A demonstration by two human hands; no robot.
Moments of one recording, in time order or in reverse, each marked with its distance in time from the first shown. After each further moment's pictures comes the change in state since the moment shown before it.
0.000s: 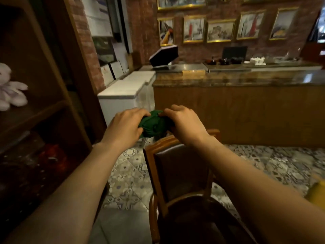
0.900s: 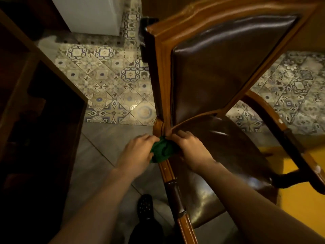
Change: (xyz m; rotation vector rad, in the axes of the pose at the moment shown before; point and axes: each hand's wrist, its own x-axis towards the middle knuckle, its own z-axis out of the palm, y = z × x) left_hand -0.176 -0.149 0.417 -0.325 -0.779 -0.145; right_hand -0.188 0.017 0.419 0.242 -0.836 0.421
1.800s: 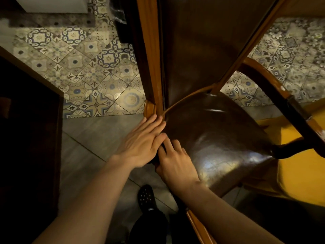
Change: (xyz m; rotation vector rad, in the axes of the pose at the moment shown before) left_hand 0.044 -0.036 0.069 0.048 -0.138 0.352; right_hand -0.021 -0.050 0.098 -0.093 0.055 0.189
